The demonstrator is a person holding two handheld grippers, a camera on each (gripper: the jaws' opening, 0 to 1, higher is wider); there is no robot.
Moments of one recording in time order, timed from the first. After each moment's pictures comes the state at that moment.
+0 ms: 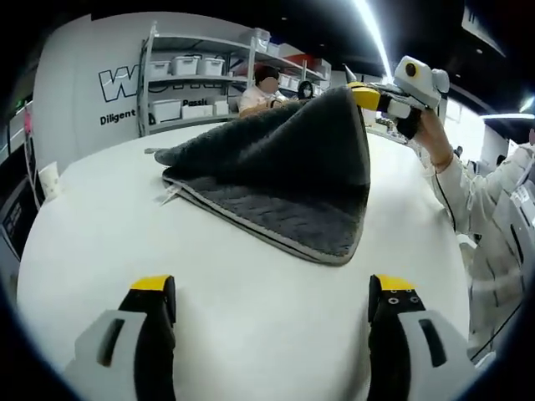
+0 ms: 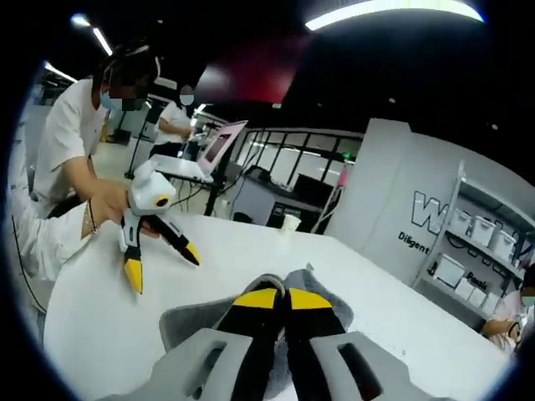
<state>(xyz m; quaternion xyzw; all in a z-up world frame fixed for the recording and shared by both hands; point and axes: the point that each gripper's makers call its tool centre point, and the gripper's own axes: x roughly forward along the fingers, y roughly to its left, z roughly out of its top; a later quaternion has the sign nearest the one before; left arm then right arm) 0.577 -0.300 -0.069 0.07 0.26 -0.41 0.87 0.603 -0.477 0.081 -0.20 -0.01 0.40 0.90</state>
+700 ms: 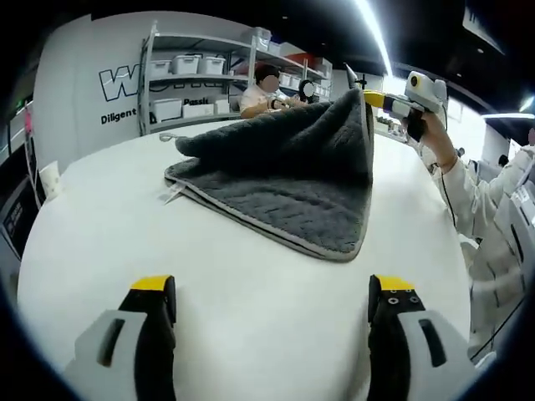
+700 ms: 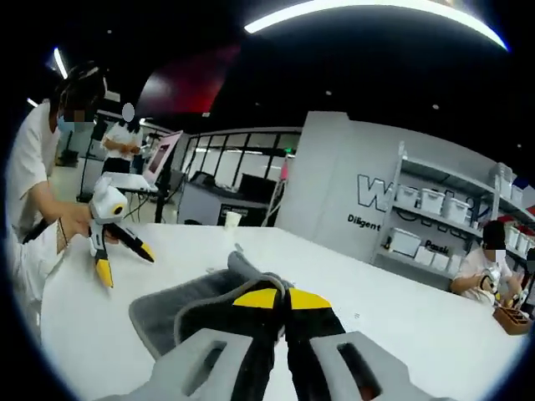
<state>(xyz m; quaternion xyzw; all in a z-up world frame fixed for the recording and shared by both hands) 0.578 -0.299 -0.071 0.07 0.26 -0.41 0.87 0.606 -0.582 0.078 -0.13 0.01 0.27 0.95</state>
